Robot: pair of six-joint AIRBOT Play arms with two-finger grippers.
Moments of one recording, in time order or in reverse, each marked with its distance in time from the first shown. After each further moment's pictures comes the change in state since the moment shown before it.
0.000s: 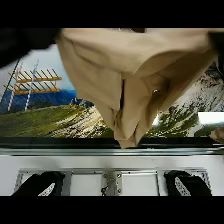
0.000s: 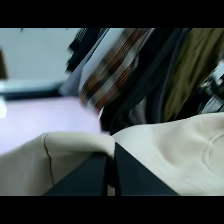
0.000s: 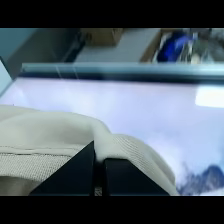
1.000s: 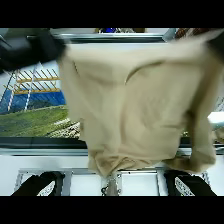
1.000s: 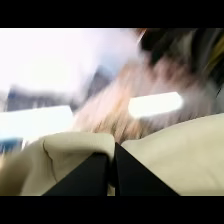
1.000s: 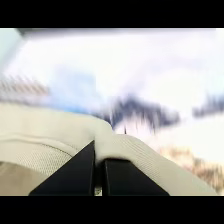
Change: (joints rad) left arm 0.153 -0.127 -0.087 0.011 -0.400 -0.105; right arm 0.003 -0.209 0.203 -0.037 0.502 0.211
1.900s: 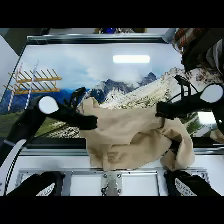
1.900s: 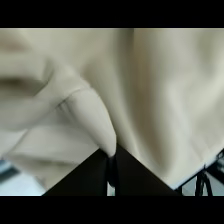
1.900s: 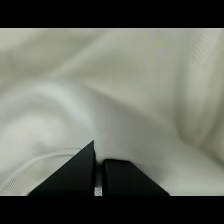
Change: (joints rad) left arm -0.147 -0.115 -0.550 -0.082 -0.084 0.051; right arm 0.086 -0.096 -0.733 -0.113 -0.154 0.074
